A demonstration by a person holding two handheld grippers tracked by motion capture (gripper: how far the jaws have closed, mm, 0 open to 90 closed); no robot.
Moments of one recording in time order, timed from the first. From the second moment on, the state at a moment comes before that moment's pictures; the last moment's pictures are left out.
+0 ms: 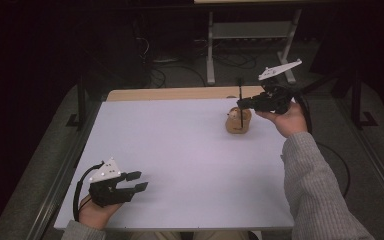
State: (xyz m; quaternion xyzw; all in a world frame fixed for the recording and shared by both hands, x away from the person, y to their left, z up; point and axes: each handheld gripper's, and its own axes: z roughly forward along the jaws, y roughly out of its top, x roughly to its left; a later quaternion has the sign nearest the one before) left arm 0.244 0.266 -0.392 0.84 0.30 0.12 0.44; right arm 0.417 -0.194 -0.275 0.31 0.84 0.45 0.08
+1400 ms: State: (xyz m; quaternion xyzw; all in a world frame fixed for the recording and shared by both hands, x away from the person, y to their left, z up) left arm 0.244 0.265 -0.392 0.84 0.29 0.12 0.44; right arm 0.469 -0.190 -0.281 0.39 0.81 0.42 0.11
